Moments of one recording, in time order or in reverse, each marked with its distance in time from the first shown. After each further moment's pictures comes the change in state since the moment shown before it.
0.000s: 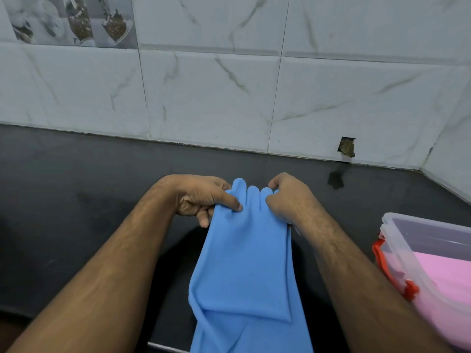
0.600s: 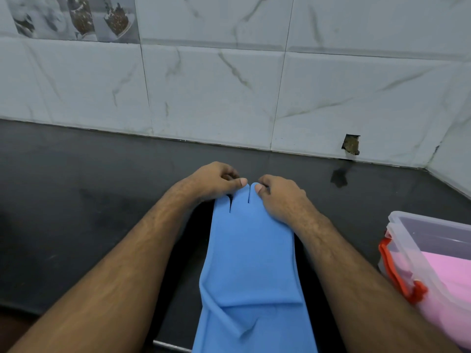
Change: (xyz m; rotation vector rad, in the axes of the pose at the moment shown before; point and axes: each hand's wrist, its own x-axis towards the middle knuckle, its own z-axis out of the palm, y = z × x) left_hand 0.023 -0.006 0.003 0.292 0.560 0.211; right_hand 0.021 0.005 0.023 -0.210 -0.034 -0.168
